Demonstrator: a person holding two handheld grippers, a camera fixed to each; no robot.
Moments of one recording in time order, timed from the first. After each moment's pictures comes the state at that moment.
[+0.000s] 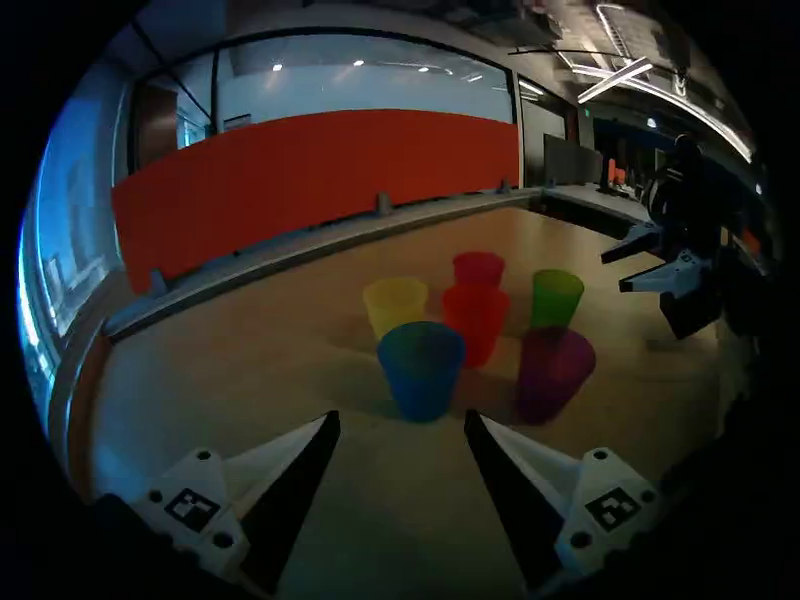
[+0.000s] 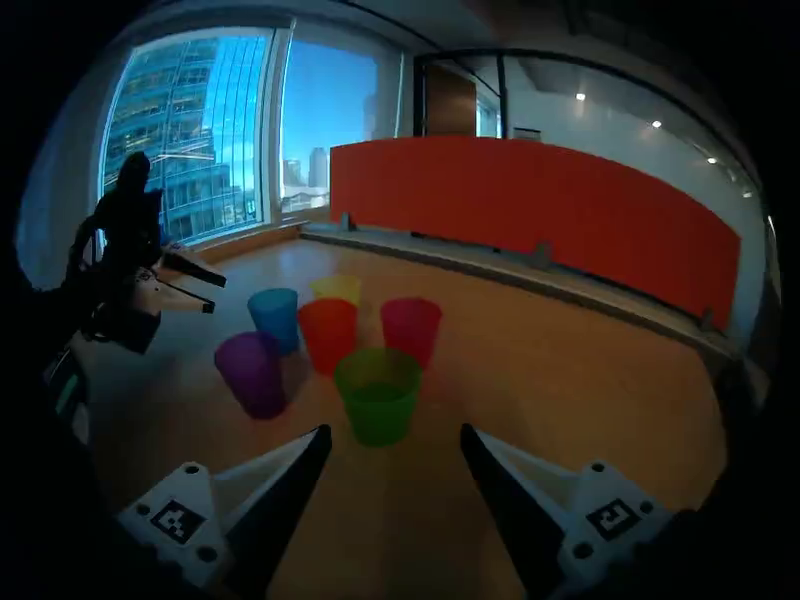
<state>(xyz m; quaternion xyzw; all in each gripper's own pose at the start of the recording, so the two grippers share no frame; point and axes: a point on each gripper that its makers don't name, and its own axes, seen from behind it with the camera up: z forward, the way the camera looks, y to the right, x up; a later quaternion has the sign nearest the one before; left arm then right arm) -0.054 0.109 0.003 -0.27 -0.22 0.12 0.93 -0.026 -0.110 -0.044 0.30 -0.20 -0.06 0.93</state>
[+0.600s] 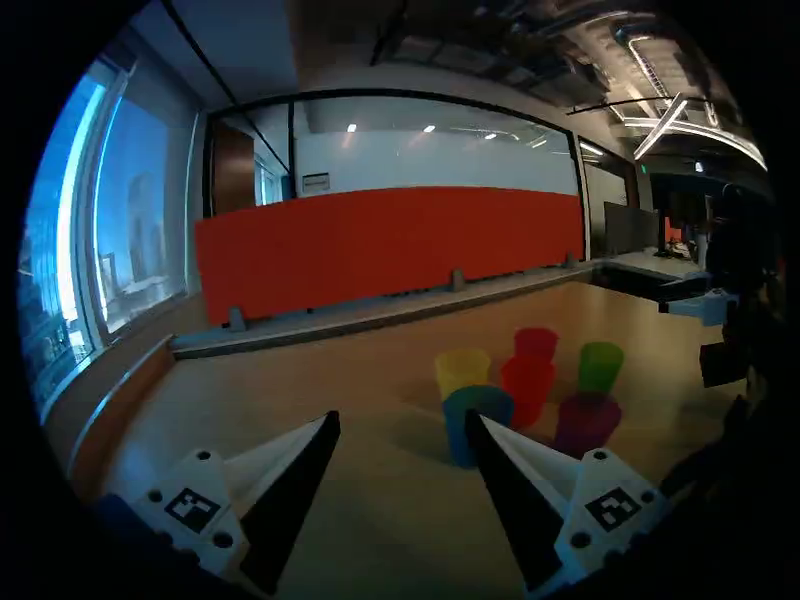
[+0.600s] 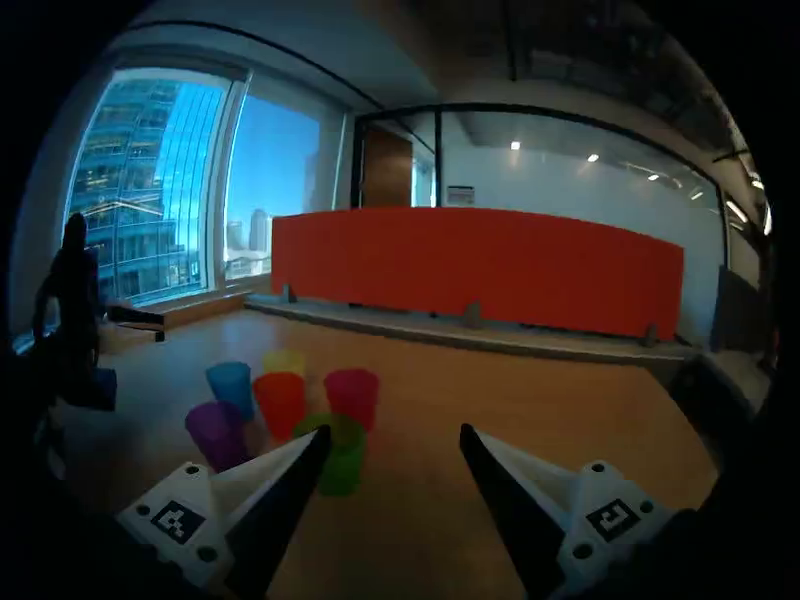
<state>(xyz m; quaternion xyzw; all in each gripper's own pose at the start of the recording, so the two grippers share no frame) 0.005 0.068 0.001 -0.16 -0.09 0.08 0.98 0.034 -0.077 -0.025 0.19 -0.09 -0.02 0.98</state>
